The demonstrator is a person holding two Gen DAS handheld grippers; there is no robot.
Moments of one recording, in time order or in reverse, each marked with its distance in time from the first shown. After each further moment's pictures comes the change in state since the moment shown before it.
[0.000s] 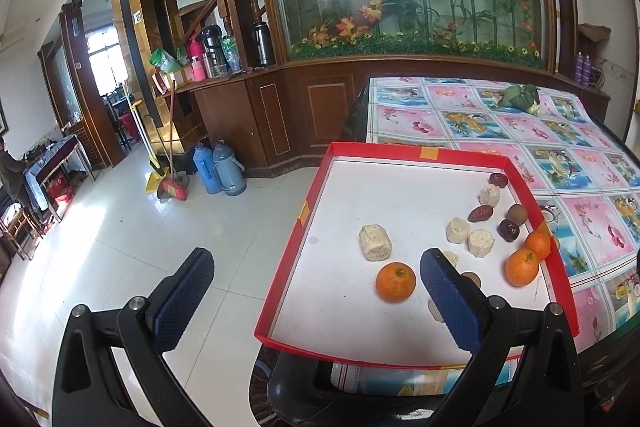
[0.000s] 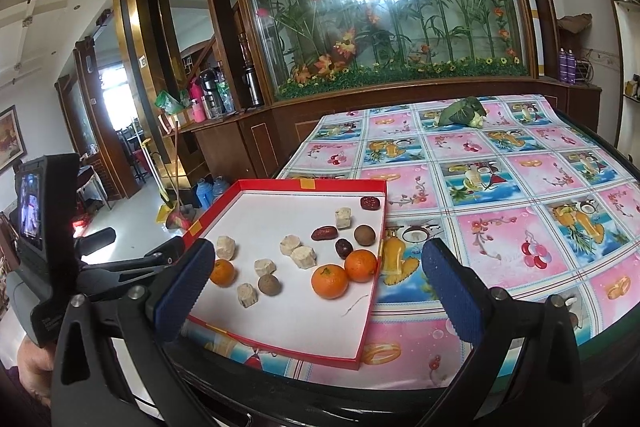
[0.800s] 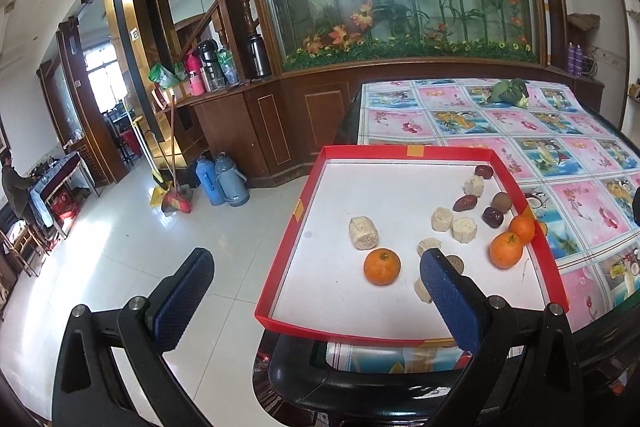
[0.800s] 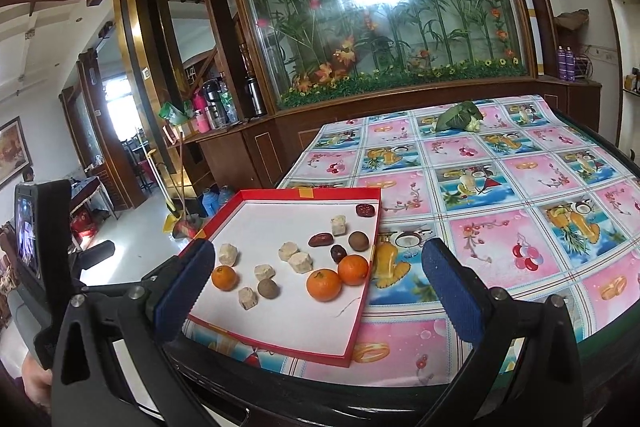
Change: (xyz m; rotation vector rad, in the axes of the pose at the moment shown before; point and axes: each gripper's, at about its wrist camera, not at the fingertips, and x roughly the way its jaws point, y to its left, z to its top) left arm -0.022 -0.009 -0.008 0.047 -0.031 0.005; right arm -0.015 -0.014 0.004 0.014 -0.032 0.021
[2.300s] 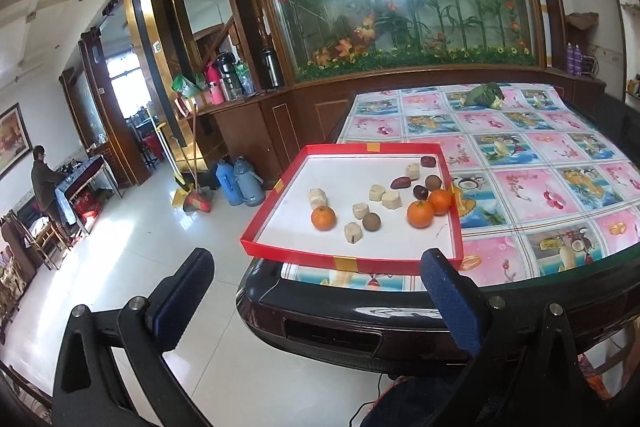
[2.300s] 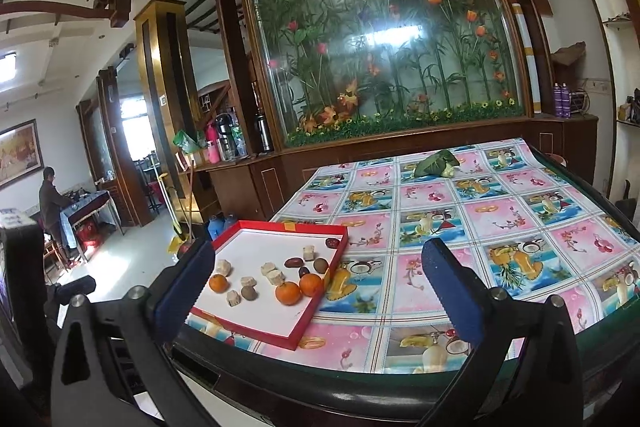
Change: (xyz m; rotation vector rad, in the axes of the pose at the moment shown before) left arm -0.104 -0.076 -0.029 -0.007 -0.029 0.083; right arm -0.095 -0.053 0.007 -0.053 -0.141 0.028
